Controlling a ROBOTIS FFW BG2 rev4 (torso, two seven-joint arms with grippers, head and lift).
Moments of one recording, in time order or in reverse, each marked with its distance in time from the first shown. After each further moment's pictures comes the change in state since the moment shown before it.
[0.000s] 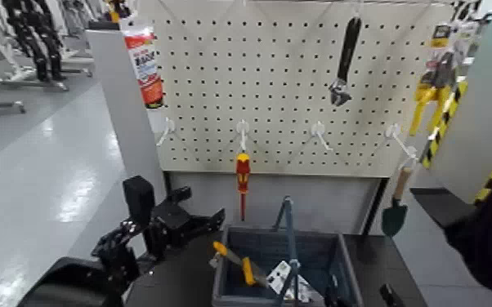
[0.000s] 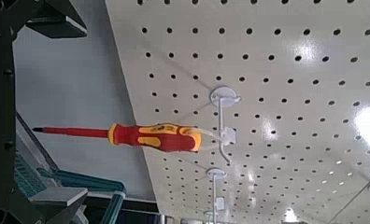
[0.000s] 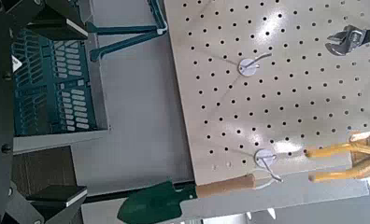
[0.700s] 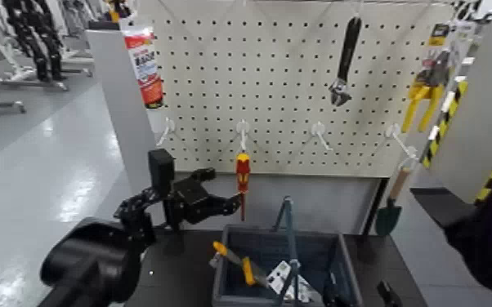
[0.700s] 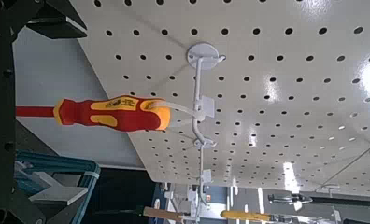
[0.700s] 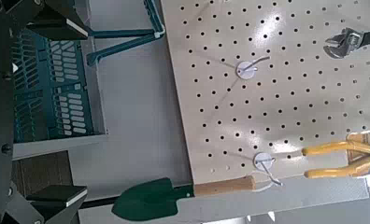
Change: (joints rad) left arm -0.227 0.001 -0.127 0.217 0.058 -0.031 -0.152; right arm -0.012 -0.007 0.012 0.009 -0.009 -0.008 0.000
